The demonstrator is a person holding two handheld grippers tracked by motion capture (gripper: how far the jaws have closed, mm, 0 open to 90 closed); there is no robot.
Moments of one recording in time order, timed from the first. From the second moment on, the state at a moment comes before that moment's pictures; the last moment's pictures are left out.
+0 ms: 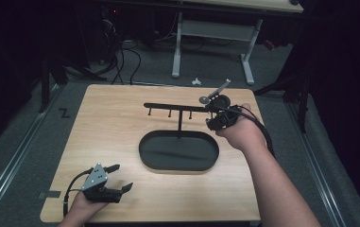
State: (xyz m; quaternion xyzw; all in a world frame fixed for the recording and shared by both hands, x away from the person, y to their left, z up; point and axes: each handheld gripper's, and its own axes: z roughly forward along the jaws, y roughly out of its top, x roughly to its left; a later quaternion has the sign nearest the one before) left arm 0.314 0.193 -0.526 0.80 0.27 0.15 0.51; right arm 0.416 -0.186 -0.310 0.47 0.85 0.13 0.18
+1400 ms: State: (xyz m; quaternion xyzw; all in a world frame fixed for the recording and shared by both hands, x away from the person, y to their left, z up) left arm 0.314 0.192 -0.526 0.80 0.27 0.15 0.51; right arm 0.398 -0.199 -0.333 0.48 0.85 0.14 0.16
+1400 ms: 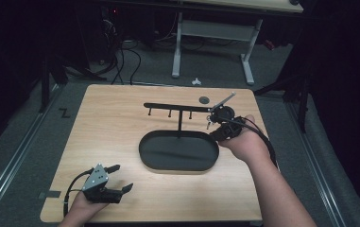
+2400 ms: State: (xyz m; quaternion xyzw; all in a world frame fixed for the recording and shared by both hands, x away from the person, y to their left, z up) left arm 0.313 0.189 -0.527 0.81 0.27 0.16 0.50; right arm 0.306 -0.269 -0.491 0.55 0.77 0.25 0.21
